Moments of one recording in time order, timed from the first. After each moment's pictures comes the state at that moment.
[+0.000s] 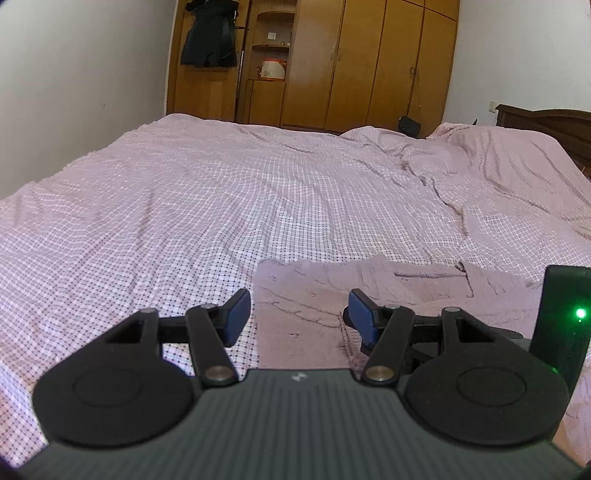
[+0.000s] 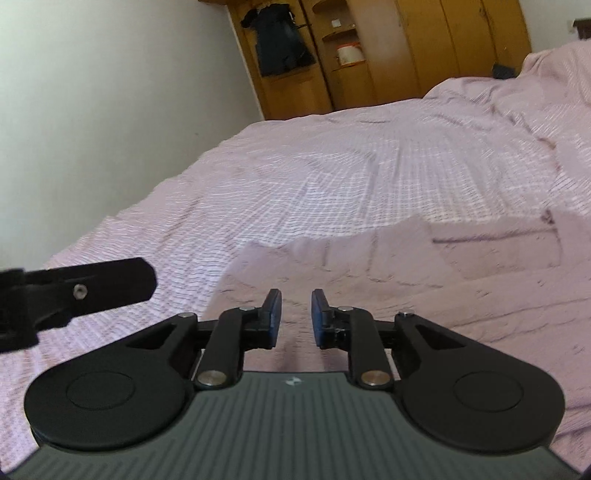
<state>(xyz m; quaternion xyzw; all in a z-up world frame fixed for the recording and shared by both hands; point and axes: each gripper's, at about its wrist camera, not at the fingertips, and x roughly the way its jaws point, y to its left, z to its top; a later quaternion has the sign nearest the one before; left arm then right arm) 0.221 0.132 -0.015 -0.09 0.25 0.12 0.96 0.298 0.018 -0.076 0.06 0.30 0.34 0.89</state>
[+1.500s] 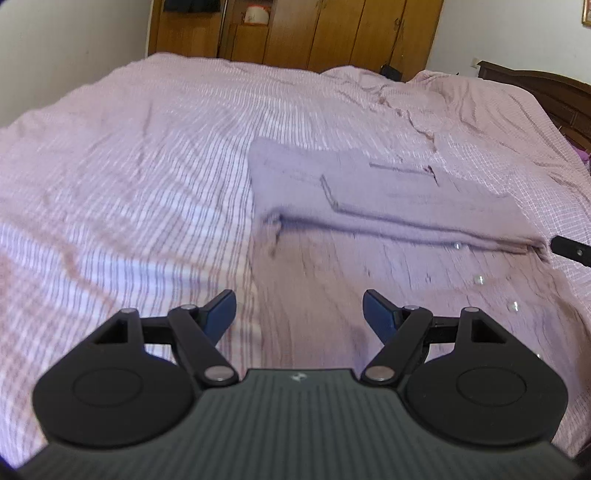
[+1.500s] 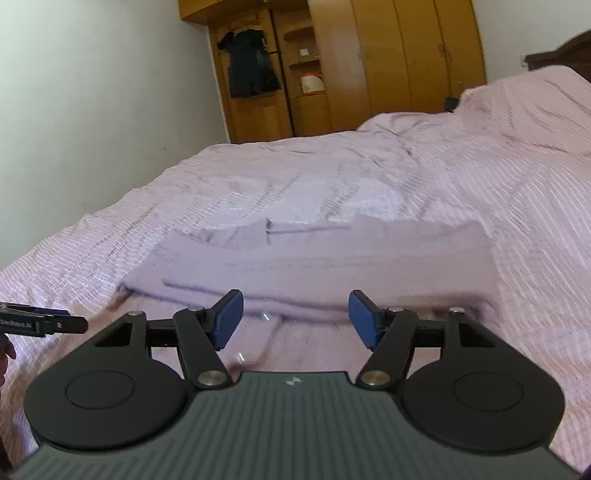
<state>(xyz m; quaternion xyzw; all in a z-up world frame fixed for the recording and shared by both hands) 0.123 0.113 -0.068 -0.12 0.33 0.07 0.93 0.199 -0.266 -0.035 0.04 0.27 0.28 0.92</state>
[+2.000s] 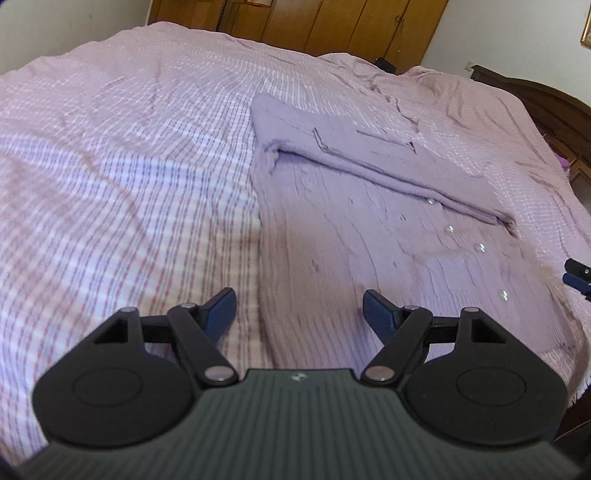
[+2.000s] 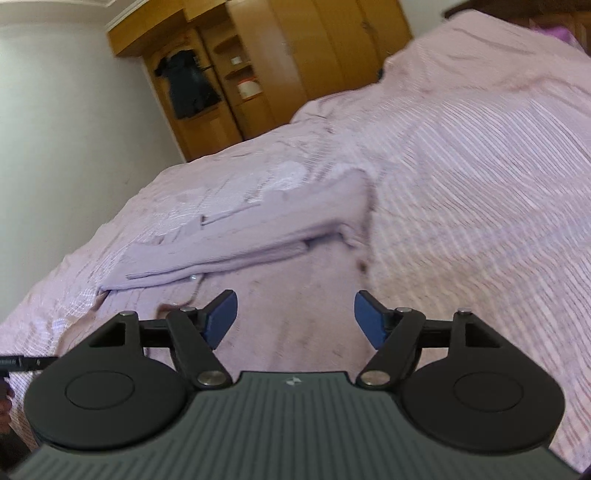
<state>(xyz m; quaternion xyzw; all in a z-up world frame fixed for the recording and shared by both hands) 0.057 0.105 -0.093 -0.18 0.34 0.04 0.92 0.151 -0.413 -0.066 0.15 0.30 0.21 0.92</state>
